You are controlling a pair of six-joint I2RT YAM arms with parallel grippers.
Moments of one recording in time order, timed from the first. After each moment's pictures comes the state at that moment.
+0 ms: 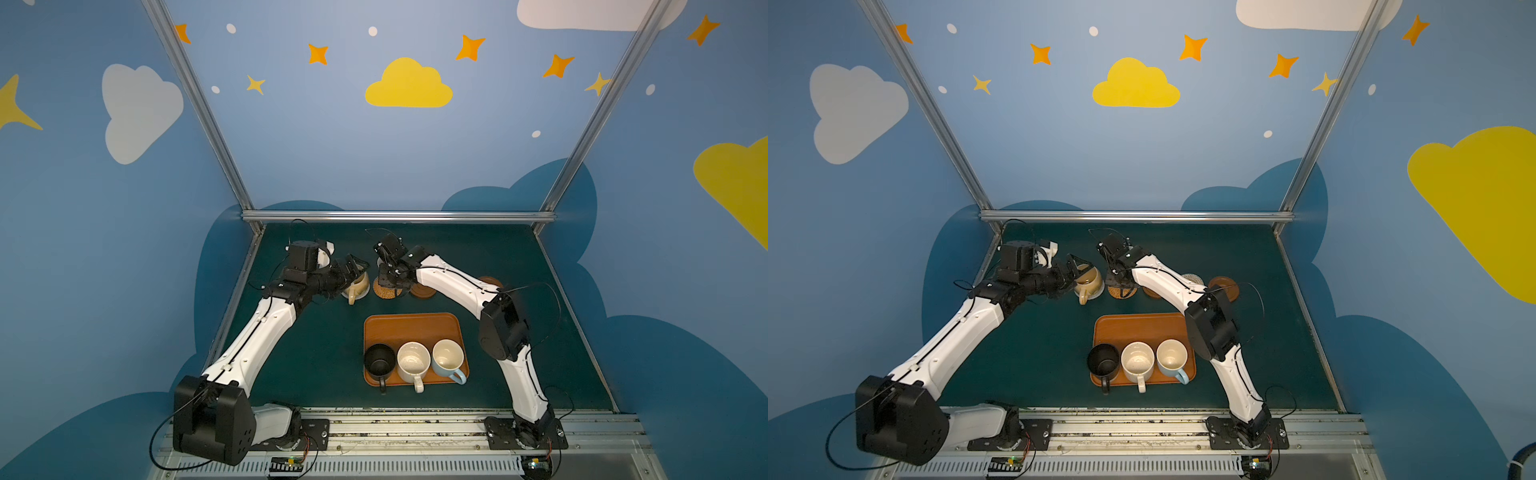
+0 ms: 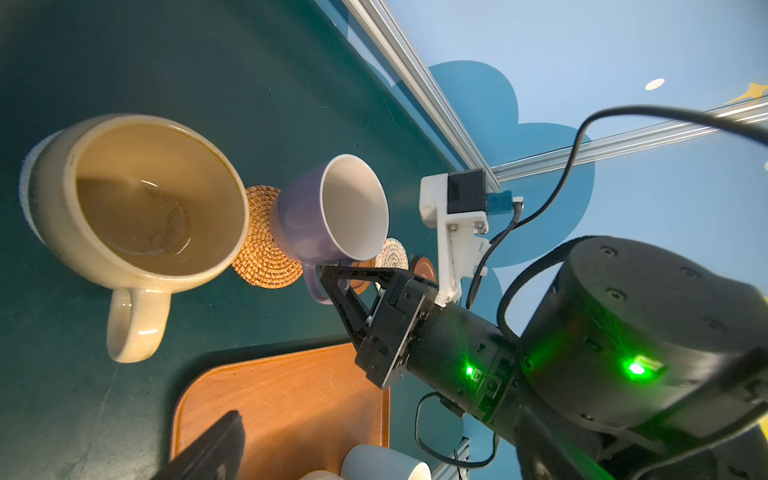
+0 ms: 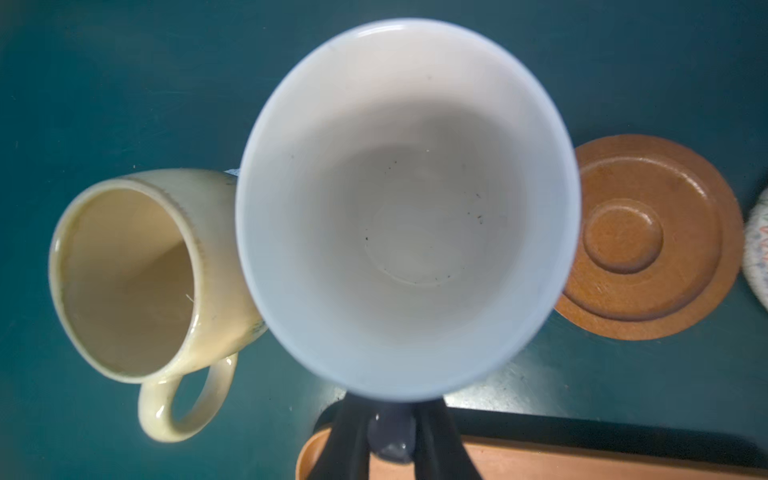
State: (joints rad) left arm -0.19 1.29 1.03 -0.36 0.56 -0.84; right arm 0.83 2.20 1.98 -0.86 0.17 0.76
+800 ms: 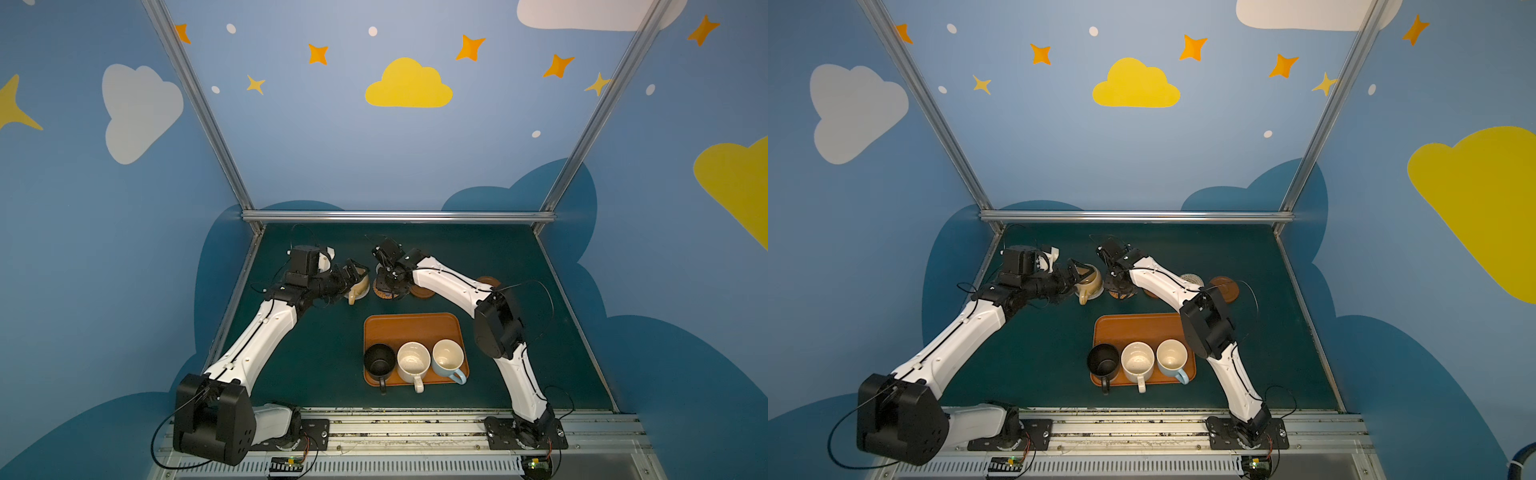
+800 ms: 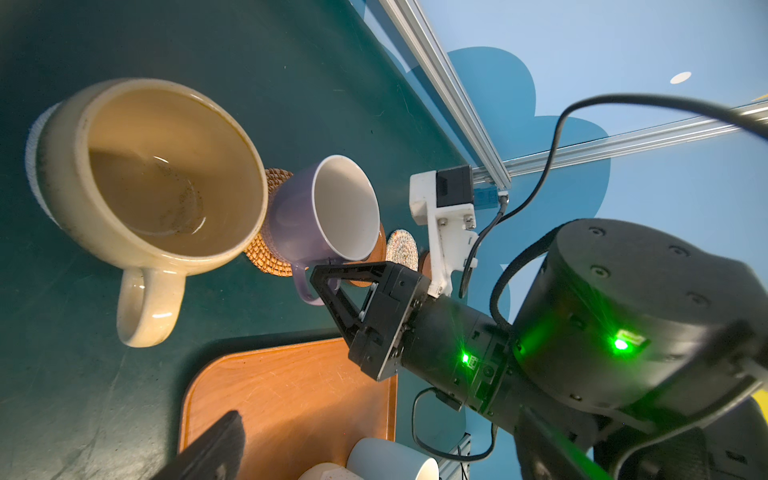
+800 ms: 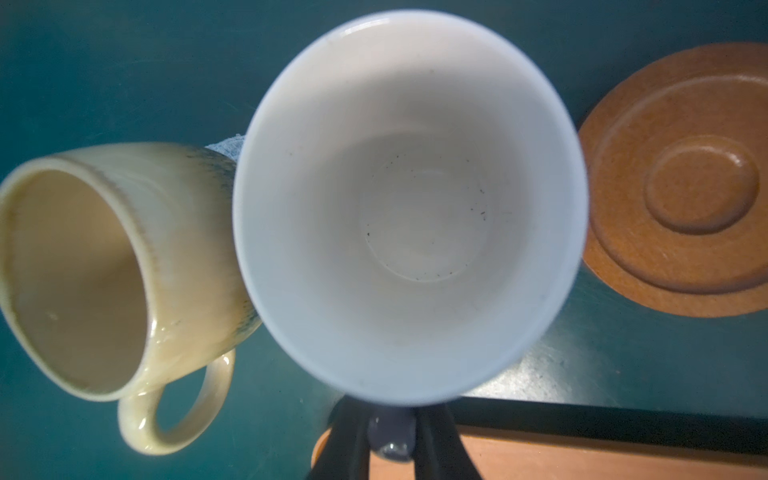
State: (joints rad) left arm -0.19 1.29 0.99 -0.35 0.56 -0.85; right arm 0.83 2.24 1.98 -0.87 0.10 0.84
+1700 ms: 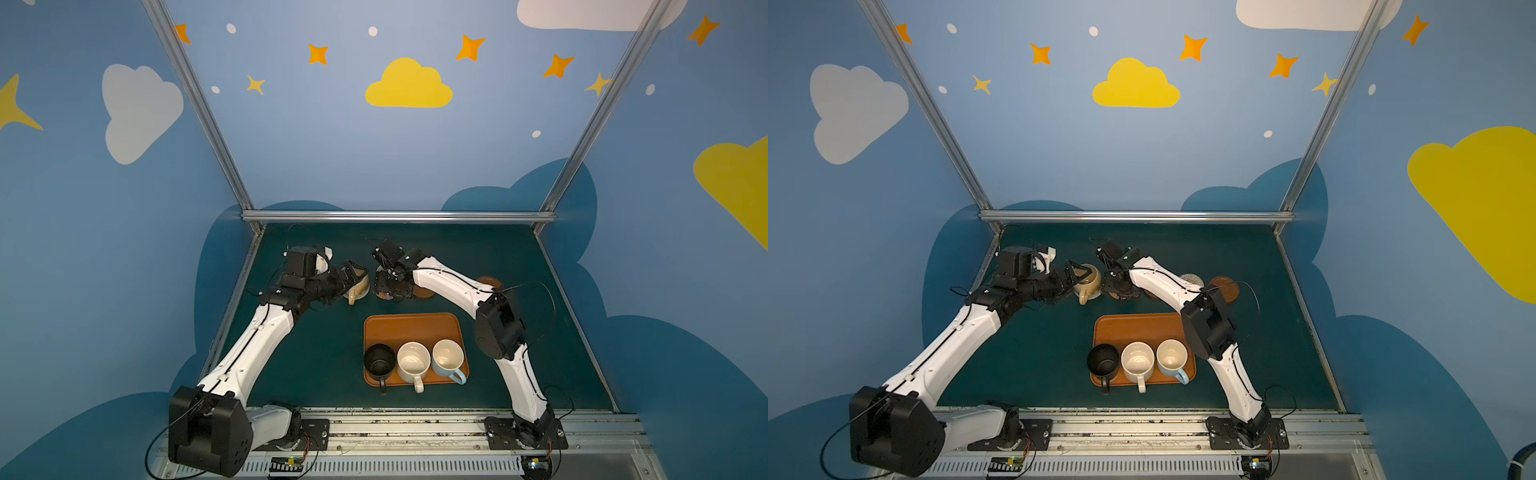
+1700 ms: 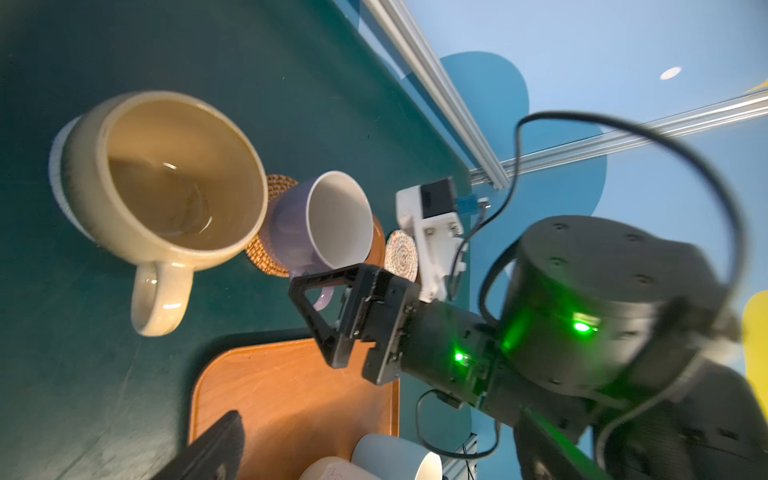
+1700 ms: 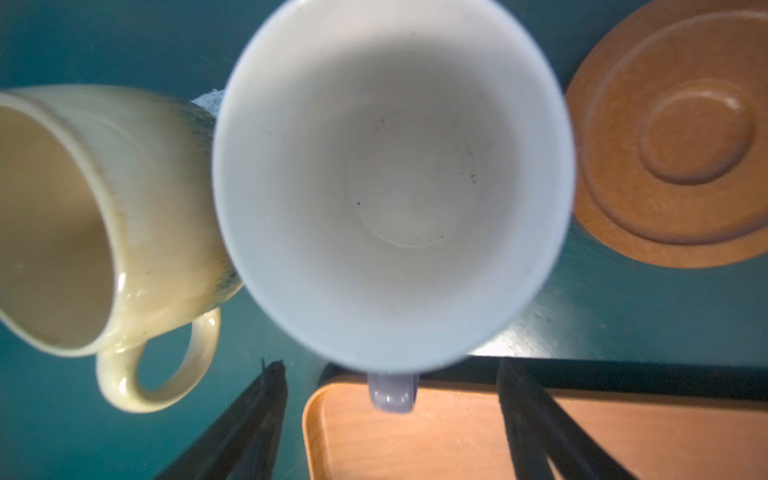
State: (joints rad) left arm -0.20 1.24 0.98 -0.41 0.54 -0.81; right arm 0.84 2.21 1.98 -0.96 0.08 0.83
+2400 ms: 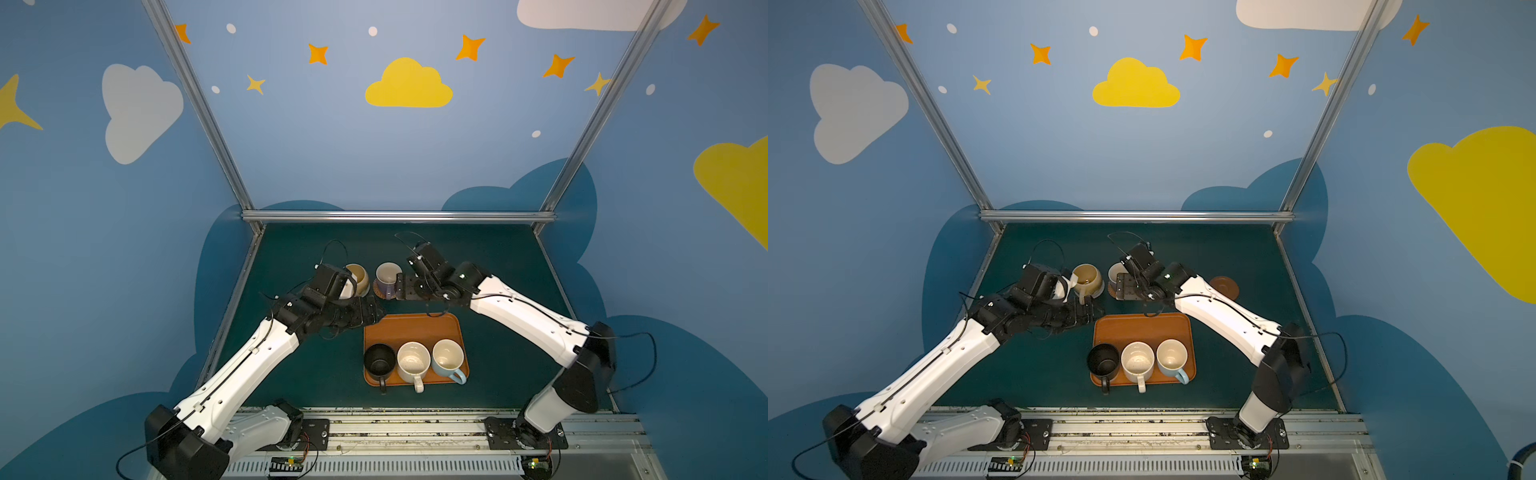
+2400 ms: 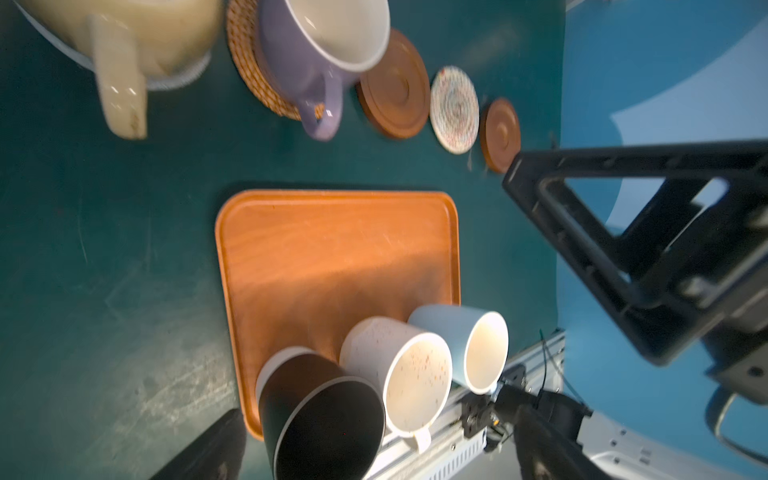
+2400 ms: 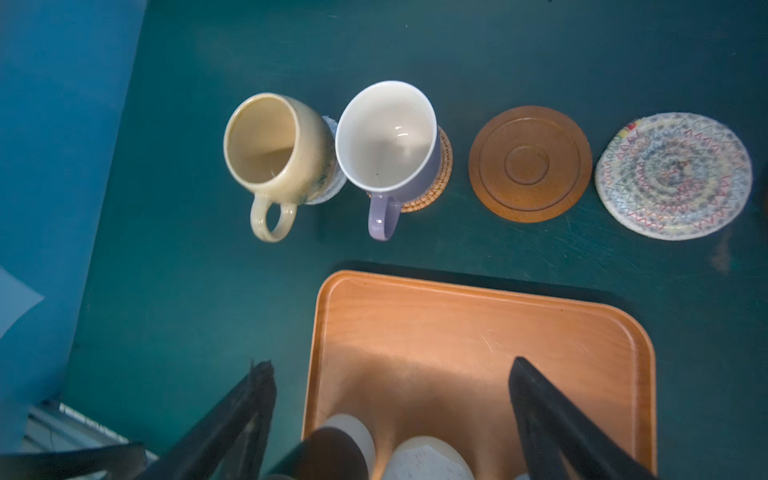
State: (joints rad) left arm -0.55 1.12 1.07 -0.86 0.31 -0.72; right arm 0.88 1.57 1.44 -0.75 0.17 0.67
